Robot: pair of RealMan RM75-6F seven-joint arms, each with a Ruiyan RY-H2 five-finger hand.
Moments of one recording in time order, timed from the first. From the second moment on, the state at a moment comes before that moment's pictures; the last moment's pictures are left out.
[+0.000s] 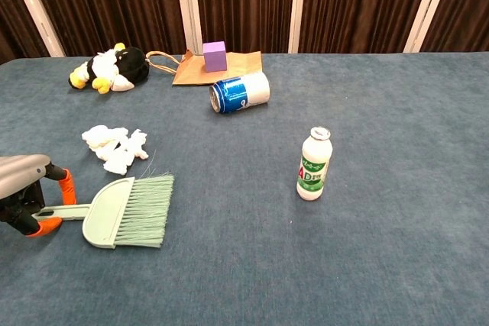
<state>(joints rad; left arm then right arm) -0.45 -1.60 -0.10 -1.69 0.79 1.23 0.73 0.12 -1.15 0.02 -1.61 -1.56 1.42 -0.07</state>
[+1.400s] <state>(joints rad) -0.66 -1.52 -0.27 -1.62 0.69 1.22 0.83 0.12 -1.14 0.02 -1.62 -1.54 1.41 -0.06</state>
